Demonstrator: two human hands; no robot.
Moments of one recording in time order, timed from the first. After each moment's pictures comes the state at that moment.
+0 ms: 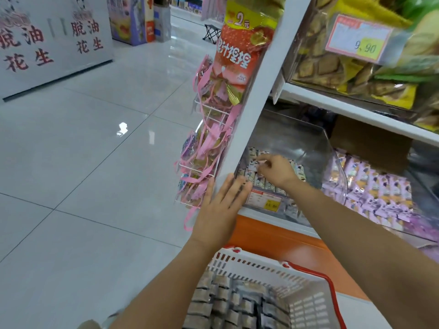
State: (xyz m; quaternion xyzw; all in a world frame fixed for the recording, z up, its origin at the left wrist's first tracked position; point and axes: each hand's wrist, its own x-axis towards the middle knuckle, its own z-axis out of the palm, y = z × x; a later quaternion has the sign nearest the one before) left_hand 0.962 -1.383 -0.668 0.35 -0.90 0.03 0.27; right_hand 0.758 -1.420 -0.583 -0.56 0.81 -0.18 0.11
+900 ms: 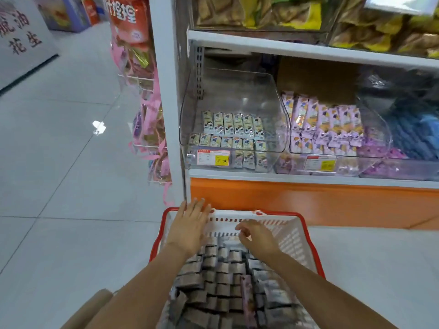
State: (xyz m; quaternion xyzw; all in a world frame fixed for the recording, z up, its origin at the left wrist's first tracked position) left_hand 0.970 -1.308 -0.720 0.31 -0.95 -0.01 -0.06; right_hand 0.783 -1.187 -0.745 -0.54 0.79 -0.15 0.25
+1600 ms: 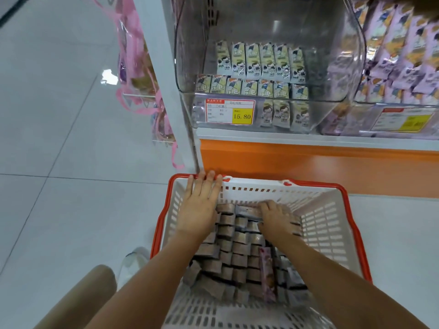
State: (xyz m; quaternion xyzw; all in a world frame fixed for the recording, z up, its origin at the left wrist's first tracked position) left_hand 0.964 -1.310 -0.795 0.38 -0.92 -0.06 -0.02; right_hand 0.775 -1.202 -0.867 -0.48 0.83 0.09 0.26
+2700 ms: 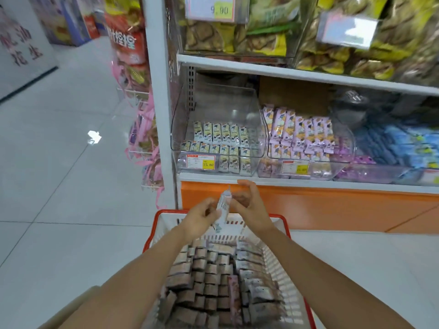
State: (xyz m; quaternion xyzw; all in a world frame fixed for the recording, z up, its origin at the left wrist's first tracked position) left_hand 0.933 -1.285 -0.672 0.33 -0.74 -0.56 0.14; right_hand 0.777 -1.195 -0.661 -0.41 0.66 -0.53 0.33
